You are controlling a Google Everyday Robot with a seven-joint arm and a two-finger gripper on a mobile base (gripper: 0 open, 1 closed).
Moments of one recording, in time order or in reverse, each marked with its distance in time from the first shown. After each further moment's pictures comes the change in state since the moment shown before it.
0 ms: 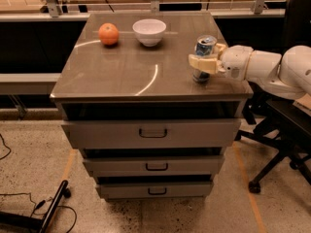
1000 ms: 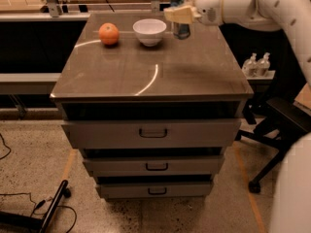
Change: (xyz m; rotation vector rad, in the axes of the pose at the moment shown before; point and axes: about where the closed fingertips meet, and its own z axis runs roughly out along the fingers) arm -0.108 -0.032 0.083 -0.067 0.105 -0.044
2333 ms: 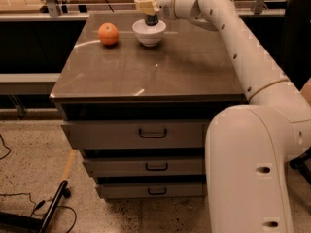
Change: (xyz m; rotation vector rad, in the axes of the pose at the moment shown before) arm -0.010 -0.068 0.143 0.160 -0.101 -0.057
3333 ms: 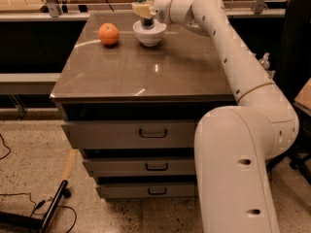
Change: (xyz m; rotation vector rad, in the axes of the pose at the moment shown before) arm 0.020 -0.007 0.022 0.010 -0.016 0.048
